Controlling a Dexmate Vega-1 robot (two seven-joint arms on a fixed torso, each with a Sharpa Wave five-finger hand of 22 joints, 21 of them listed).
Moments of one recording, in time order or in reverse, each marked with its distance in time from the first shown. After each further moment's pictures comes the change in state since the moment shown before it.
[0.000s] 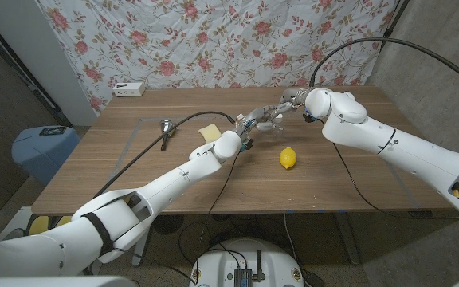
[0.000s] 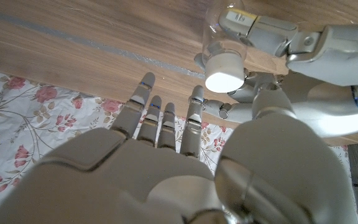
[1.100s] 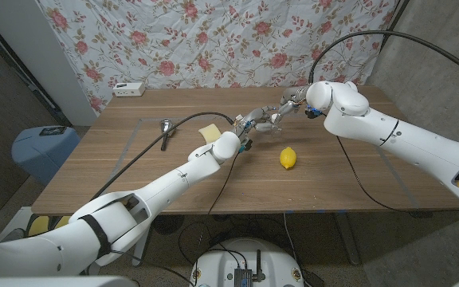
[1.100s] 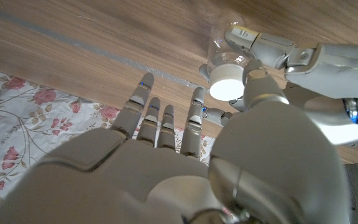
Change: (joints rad) left arm 0.011 0.012 -0.005 -0.019 0.002 0.008 0.002; left_hand 0.000 0.000 0.000 0.000 0.001 0.000 0.000 0.000 -0.002 0.000 0.000 -0.002 0.000 0.000 0.000 -0.002 0.000 0.000 0.000 0.000 0.000; right arm 0.054 -0.013 -0.033 -0.001 -0.053 0.008 0.137; right_hand 0.149 -0.015 0.058 -0.011 0.008 0.007 -0.059 0.037 -0.005 -0.039 -0.018 0.012 0.005 -0.025 -0.011 0.005 0.000 -0.012 -0.009 0.005 0.000
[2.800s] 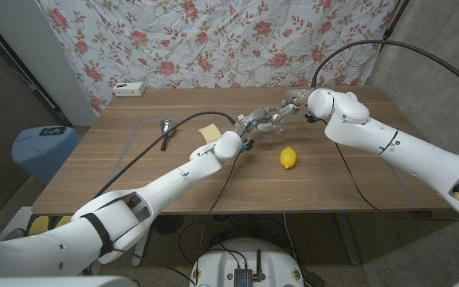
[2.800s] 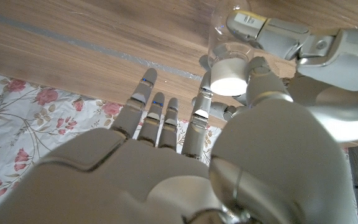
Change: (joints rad) left arm -0.011 -0.013 0.007 0.016 0.002 0.003 -0.007; left_hand 0.000 0.000 -0.001 0.001 0.000 0.009 -0.009 0.000 0.002 0.000 0.000 0.001 0.000 0.000 0.000 0.000 -0.001 0.000 0.000 0.000 0.000; right arm -0.088 0.019 0.073 0.025 0.031 0.031 -0.139; right_hand 0.002 0.015 0.022 0.039 -0.001 0.301 -0.011 0.078 -0.011 0.133 -0.054 0.023 -0.003 0.084 -0.076 0.022 0.002 0.073 -0.044 0.014 0.000
